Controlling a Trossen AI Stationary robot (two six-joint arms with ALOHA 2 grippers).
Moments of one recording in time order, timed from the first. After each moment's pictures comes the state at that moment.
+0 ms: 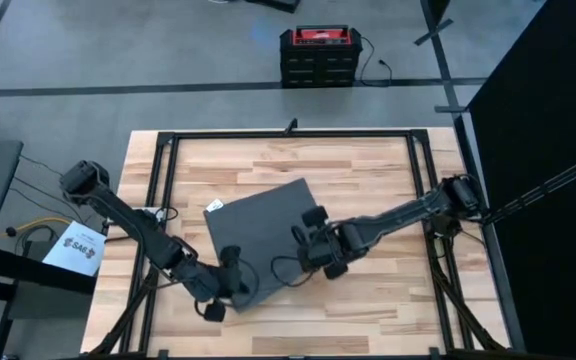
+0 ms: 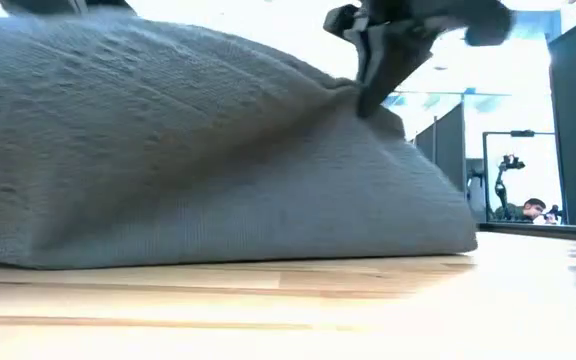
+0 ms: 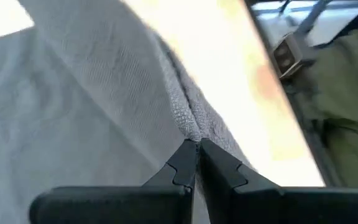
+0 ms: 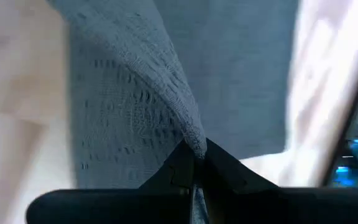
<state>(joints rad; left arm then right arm) -0.66 1.37 0.86 -0.27 -0.32 -0.41 0.32 1.87 1.58 -1.02 0.45 -0.21</state>
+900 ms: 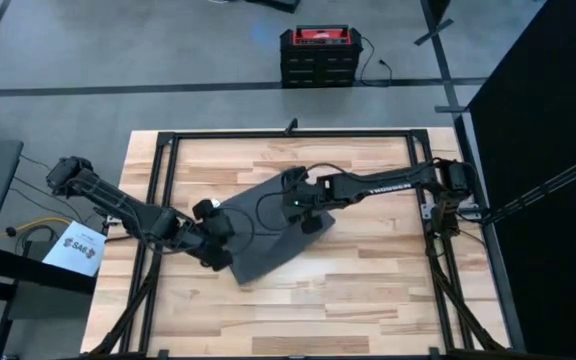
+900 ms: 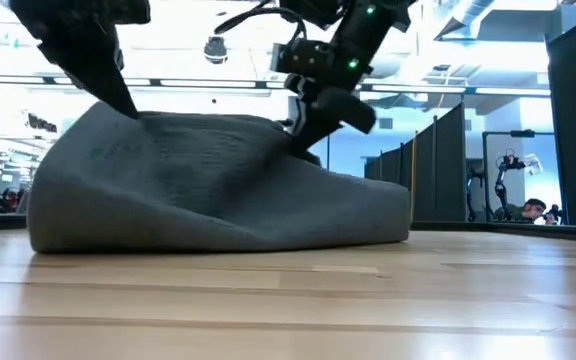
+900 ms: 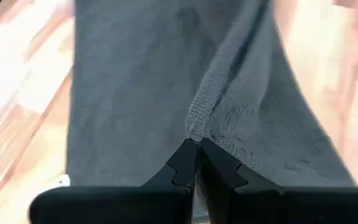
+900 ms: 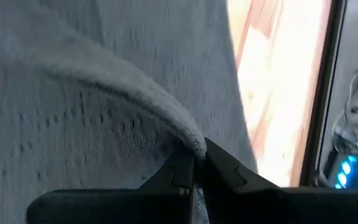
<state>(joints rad) -0.44 1.20 0.85 -0.76 -0.55 -0.70 -0.04 1.87 1.43 -0.55 0.30 -0.54</state>
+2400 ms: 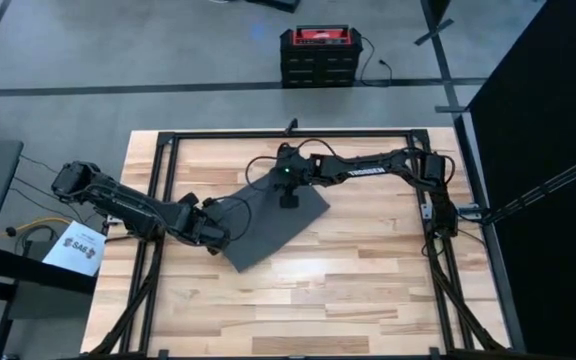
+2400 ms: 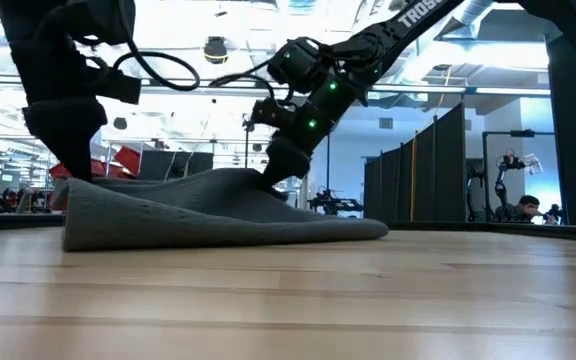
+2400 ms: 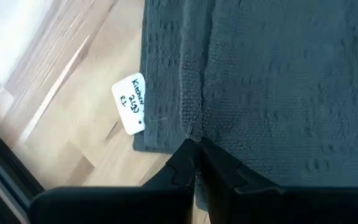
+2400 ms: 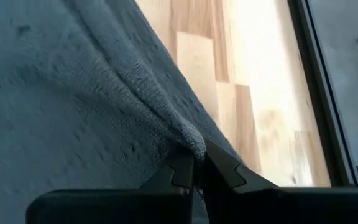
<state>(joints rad) -0.28 1.31 0.76 -1.02 -0.47 -0.91 -0.24 2.05 1.43 -0.18 0.13 -0.41</state>
